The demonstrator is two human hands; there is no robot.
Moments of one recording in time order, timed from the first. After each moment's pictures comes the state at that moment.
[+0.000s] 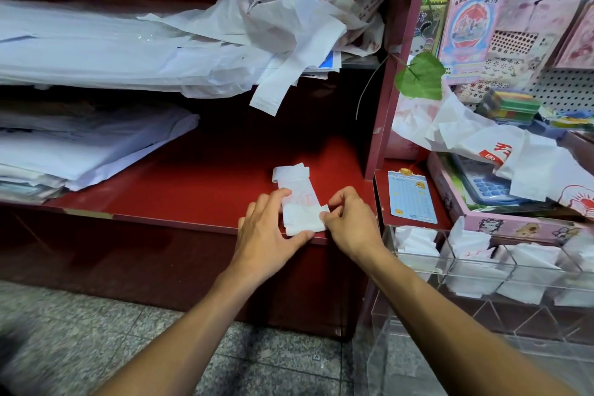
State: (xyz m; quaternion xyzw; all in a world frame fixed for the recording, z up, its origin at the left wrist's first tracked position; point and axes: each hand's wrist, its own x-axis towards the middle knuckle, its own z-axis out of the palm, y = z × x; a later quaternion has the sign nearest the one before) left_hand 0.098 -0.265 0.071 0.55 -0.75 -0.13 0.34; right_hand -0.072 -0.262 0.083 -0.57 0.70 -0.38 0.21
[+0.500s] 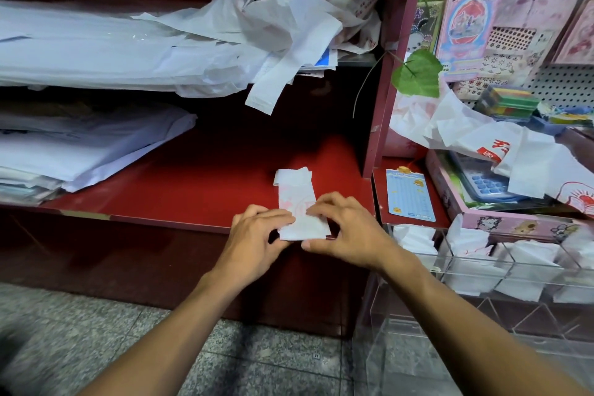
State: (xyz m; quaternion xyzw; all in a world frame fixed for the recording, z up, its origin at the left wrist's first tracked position) left_hand 0.117 -0.275 0.056 0.48 -0.82 -0.08 0.31; right_hand -0.094 -0.255 0.088 -0.79 0.57 -0.19 0.15
